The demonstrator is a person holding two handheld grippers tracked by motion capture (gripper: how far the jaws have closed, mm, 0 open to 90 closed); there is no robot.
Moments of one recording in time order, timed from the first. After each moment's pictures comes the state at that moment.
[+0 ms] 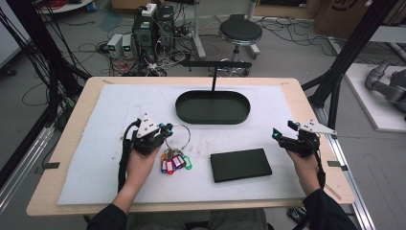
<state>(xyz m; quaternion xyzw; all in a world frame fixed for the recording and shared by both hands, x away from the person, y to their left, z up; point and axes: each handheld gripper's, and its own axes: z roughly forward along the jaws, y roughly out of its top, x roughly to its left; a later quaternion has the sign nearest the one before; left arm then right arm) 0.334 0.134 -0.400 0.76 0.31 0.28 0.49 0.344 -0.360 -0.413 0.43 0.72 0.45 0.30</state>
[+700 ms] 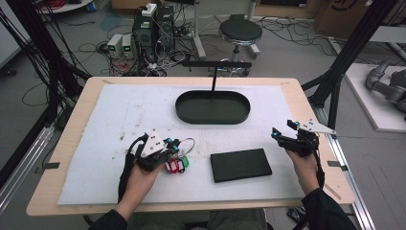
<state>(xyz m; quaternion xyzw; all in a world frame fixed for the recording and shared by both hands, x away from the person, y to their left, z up) 0.297 0.120 -0.406 0.80 0.26 0.25 0.49 0.345 -0.357 -0.411 0.43 0.72 0.45 0.30</state>
